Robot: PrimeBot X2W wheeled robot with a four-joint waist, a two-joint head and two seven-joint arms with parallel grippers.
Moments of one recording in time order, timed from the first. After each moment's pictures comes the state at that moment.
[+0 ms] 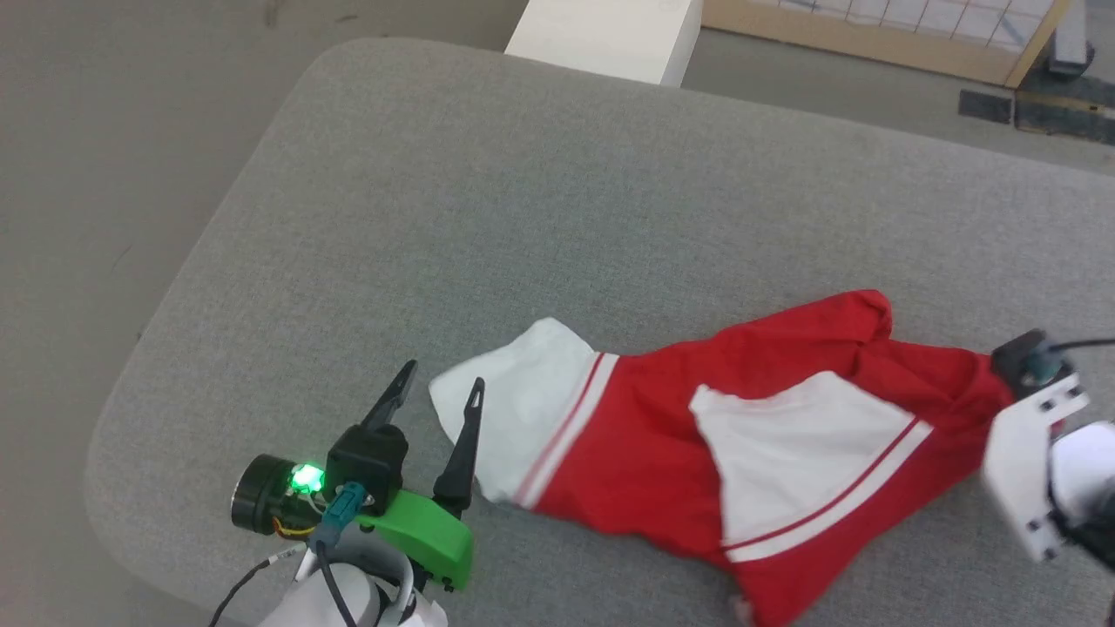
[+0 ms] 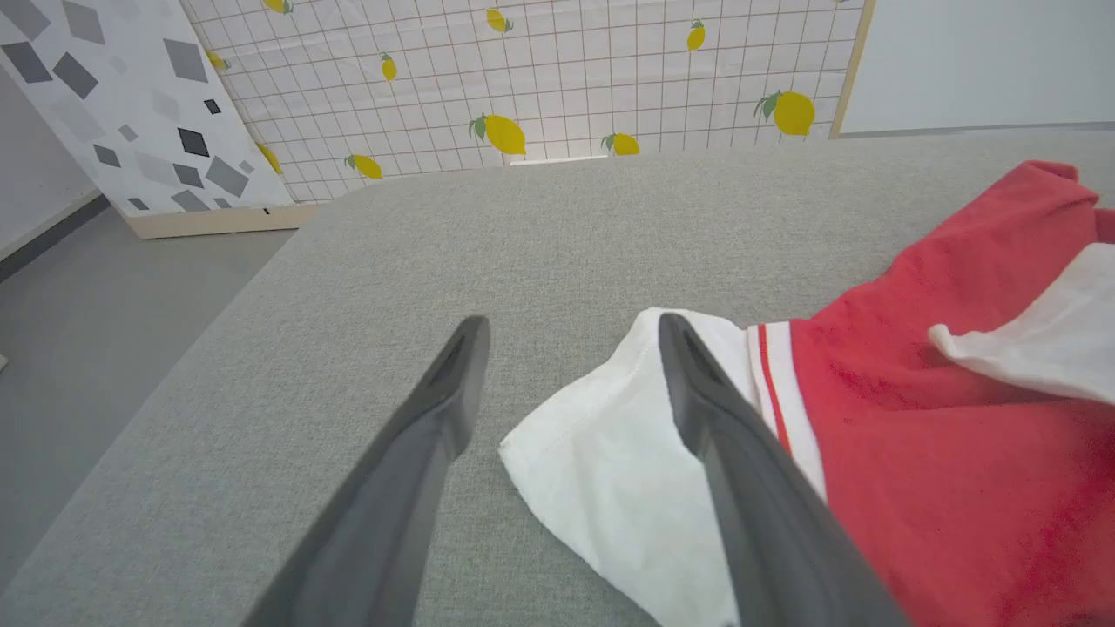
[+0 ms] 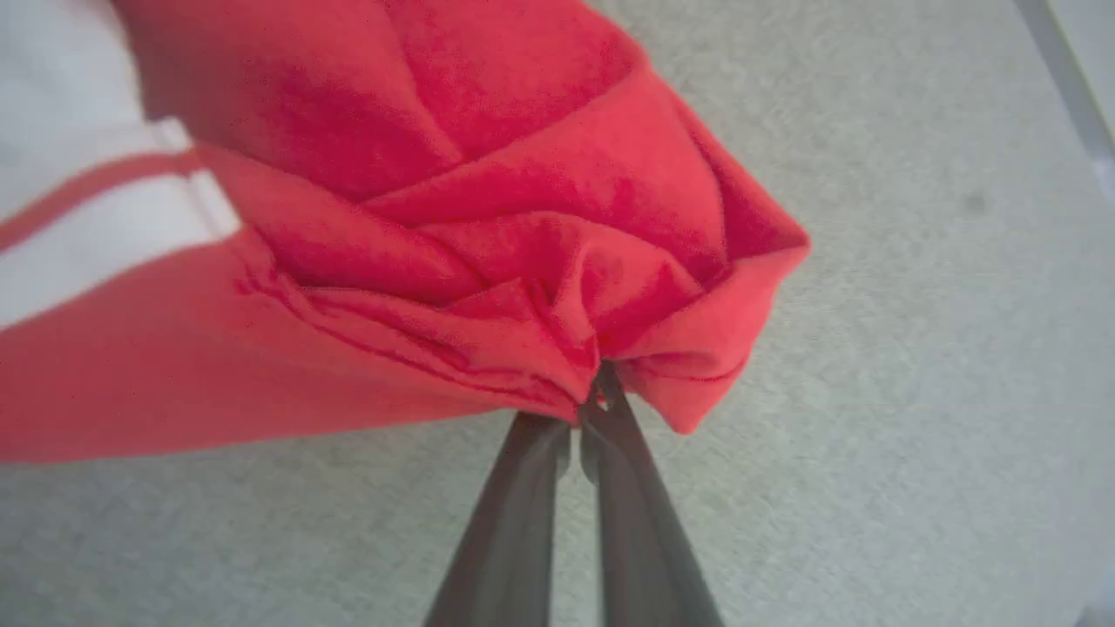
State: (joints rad) left arm -0.25 0.41 -0.68 0.09 -0.46 0.27 -0.22; right arm -0.20 -0.55 0.18 0.10 0.17 0.13 0.85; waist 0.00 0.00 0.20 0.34
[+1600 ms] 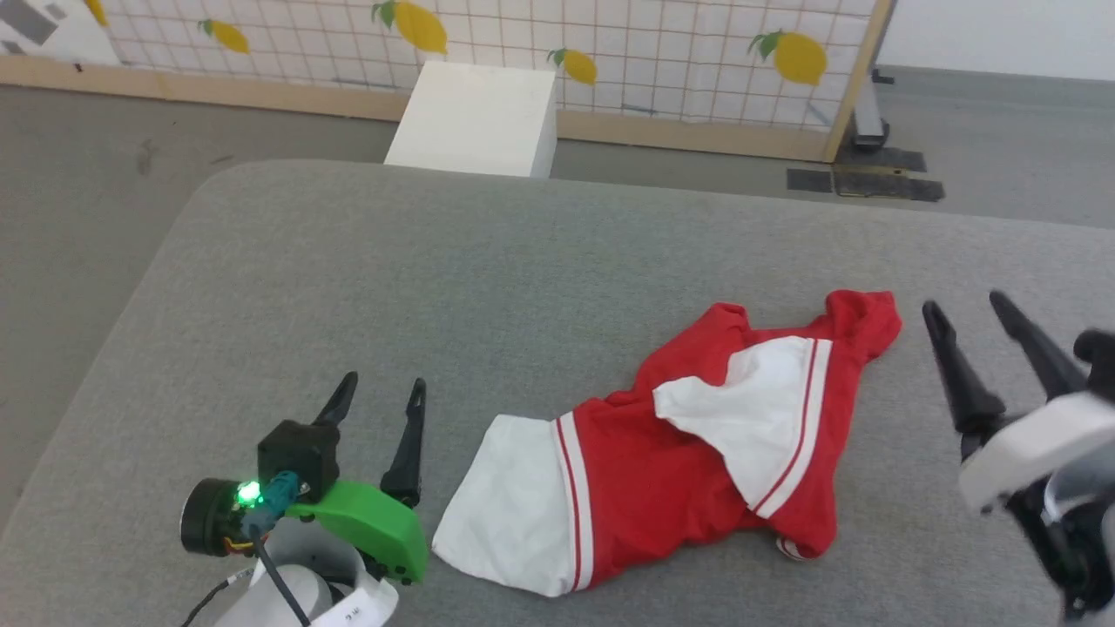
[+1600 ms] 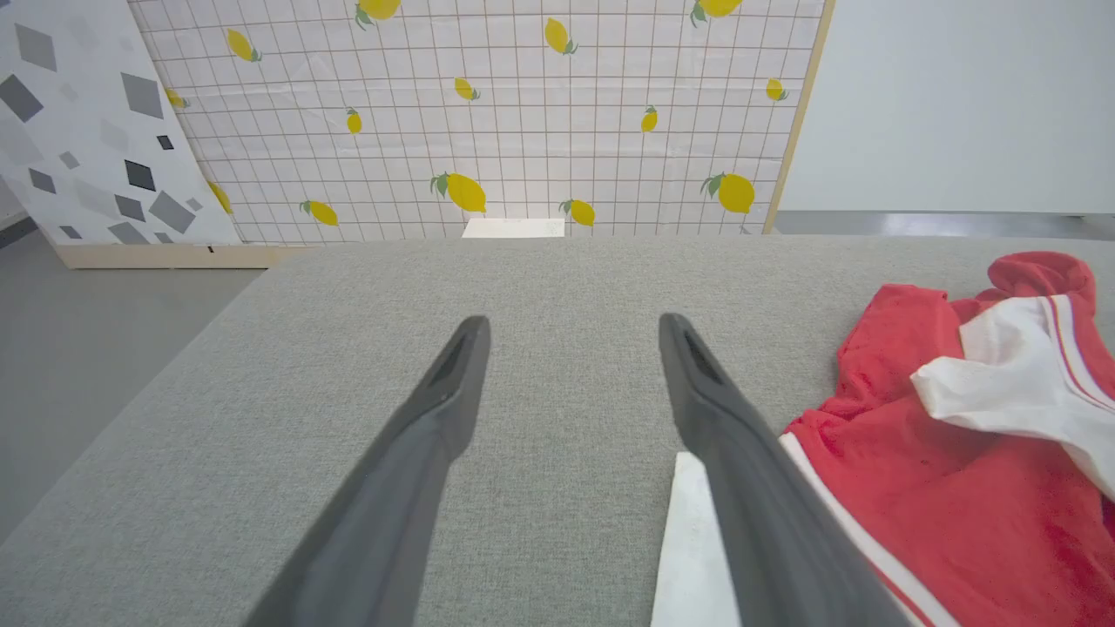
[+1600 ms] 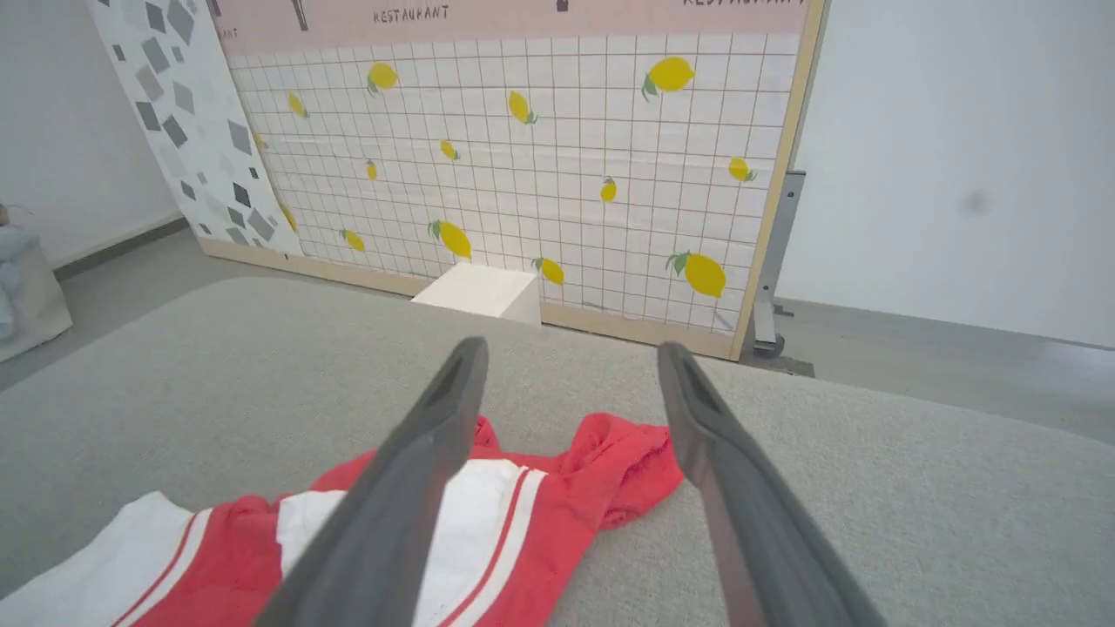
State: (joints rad) left arm -0.21 0.45 -0.61 0.07 -0.58 0.30 -0.18; right arm -0.16 -0.35 0.02 0.08 0.40 0.13 0.08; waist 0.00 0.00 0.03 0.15
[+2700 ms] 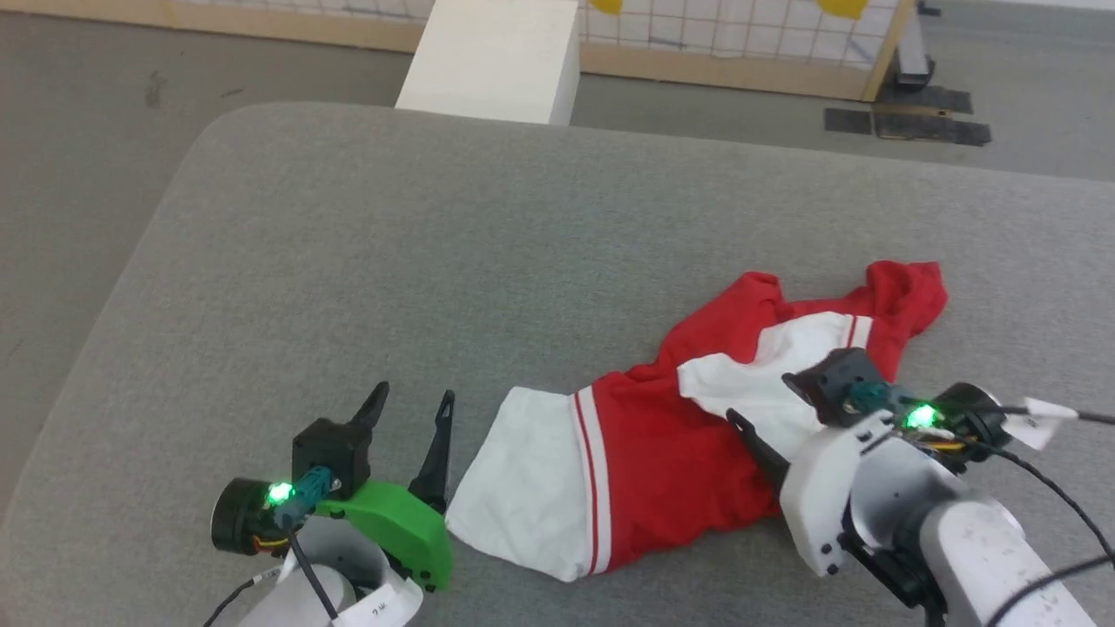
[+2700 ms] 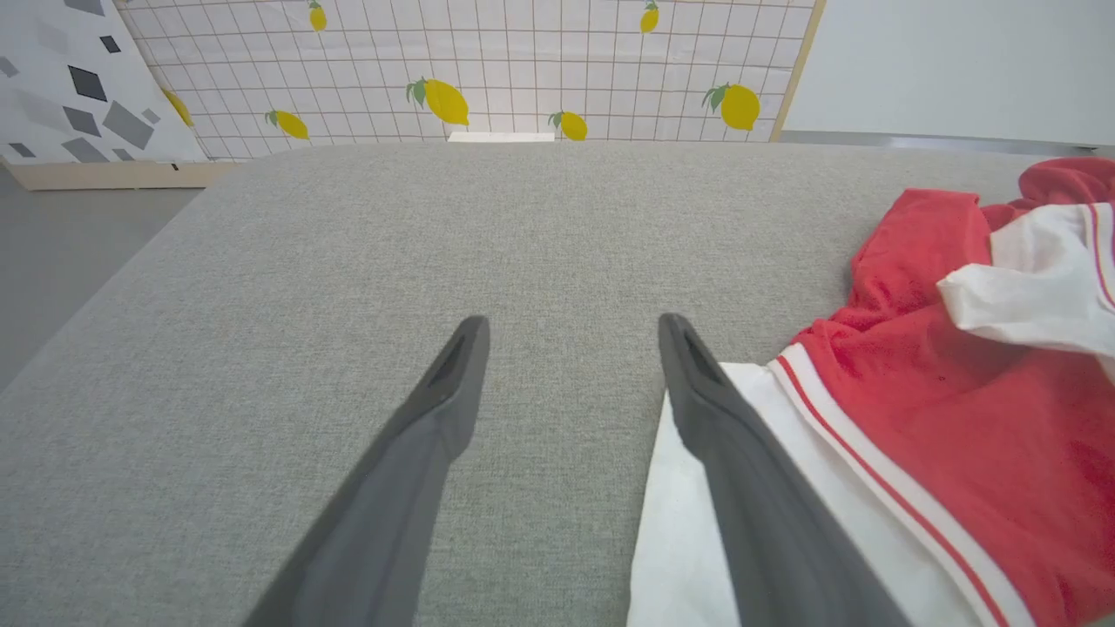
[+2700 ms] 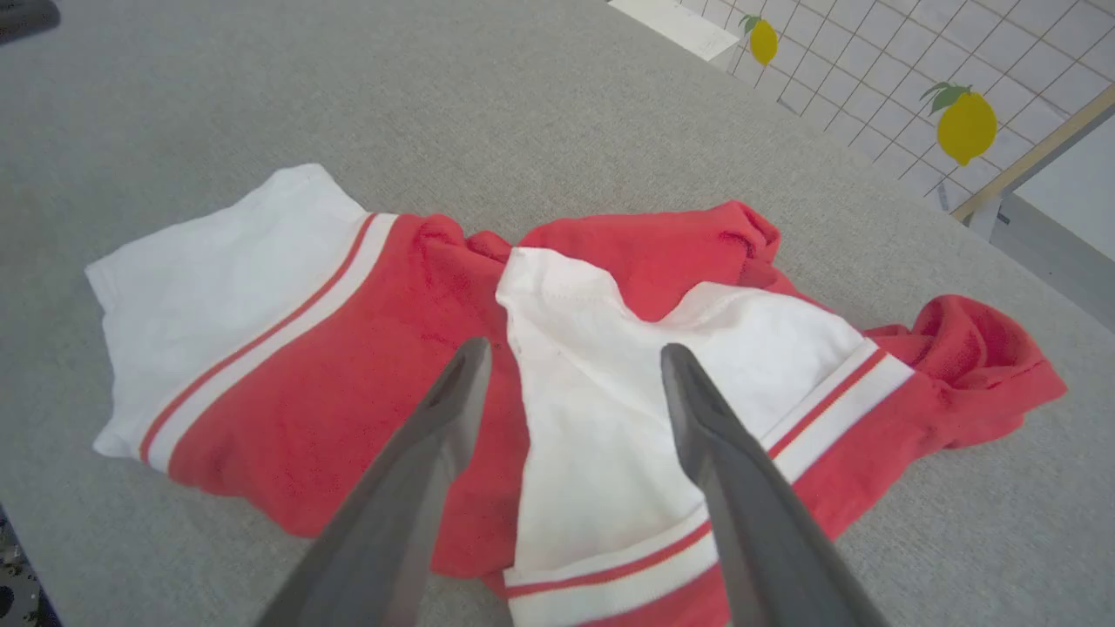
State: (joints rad) left arm -0.22 0.43 -0.66 0.08 -0.60 0.30 -0.14; right arm -0.21 -0.28 0.35 0.02 0.18 0.13 0.48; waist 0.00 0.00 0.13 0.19
